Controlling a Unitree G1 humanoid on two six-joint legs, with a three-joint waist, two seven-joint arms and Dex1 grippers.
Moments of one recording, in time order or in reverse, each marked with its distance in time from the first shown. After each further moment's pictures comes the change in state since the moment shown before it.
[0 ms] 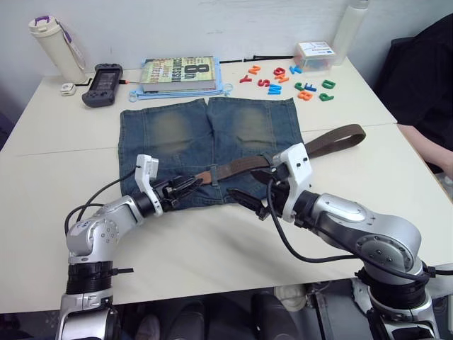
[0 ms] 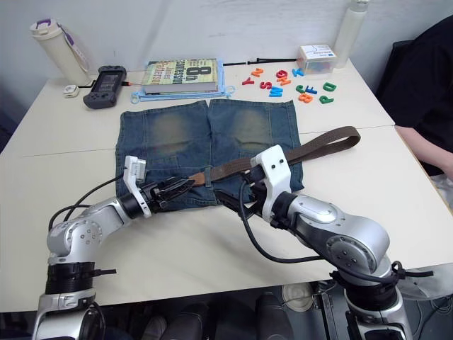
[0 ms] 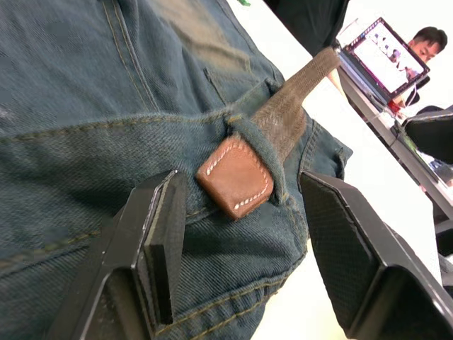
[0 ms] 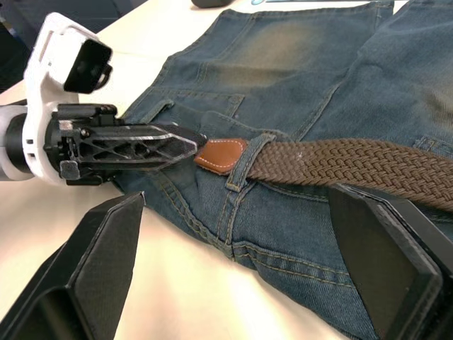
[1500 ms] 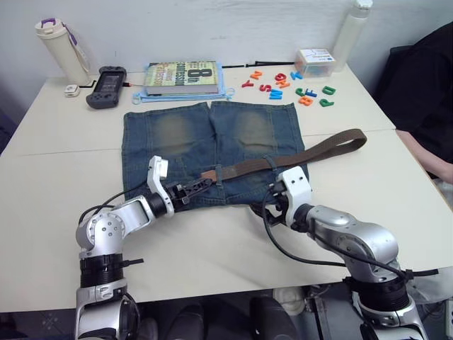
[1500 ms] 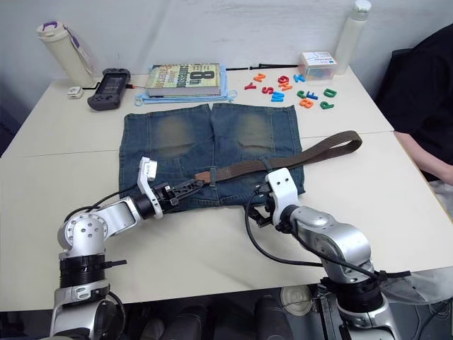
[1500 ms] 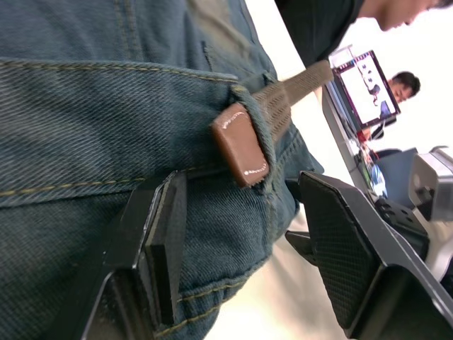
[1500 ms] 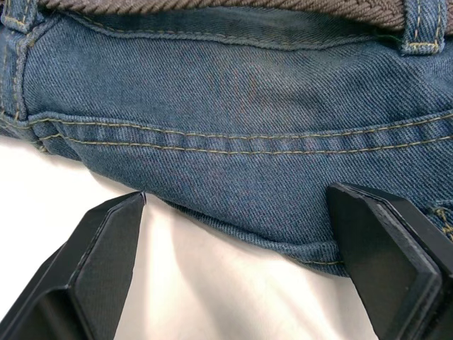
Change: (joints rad) left arm -0.081 -0.131 0.132 0.054 -0.180 0.250 0.275; right arm 0.076 0.071 0.022 0.189 -0.387 0.097 0.066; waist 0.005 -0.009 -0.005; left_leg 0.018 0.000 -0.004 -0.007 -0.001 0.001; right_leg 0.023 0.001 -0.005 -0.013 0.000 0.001
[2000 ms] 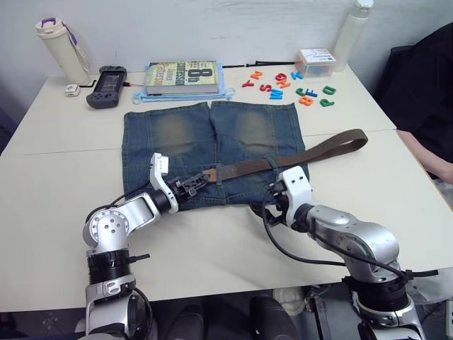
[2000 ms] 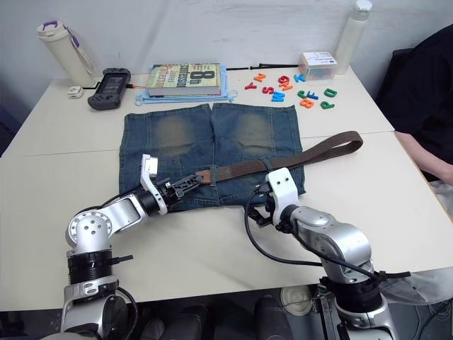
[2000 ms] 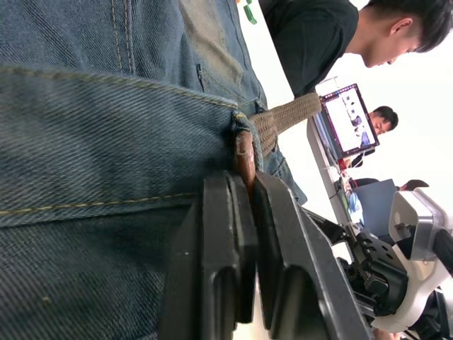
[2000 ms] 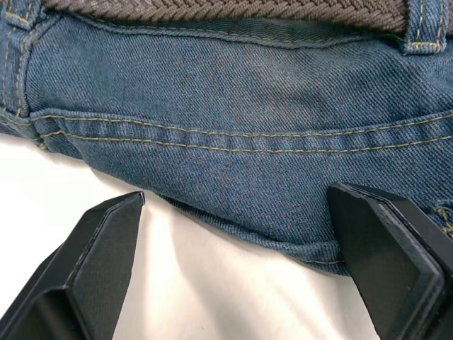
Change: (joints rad) left arm -0.024 -0.044 0.037 0.009 -0.052 0.019 0.050; right arm 0.001 0.012 -0.002 -0.014 -0.029 0.018 0.014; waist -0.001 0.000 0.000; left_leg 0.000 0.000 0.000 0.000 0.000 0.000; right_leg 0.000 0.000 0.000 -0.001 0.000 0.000
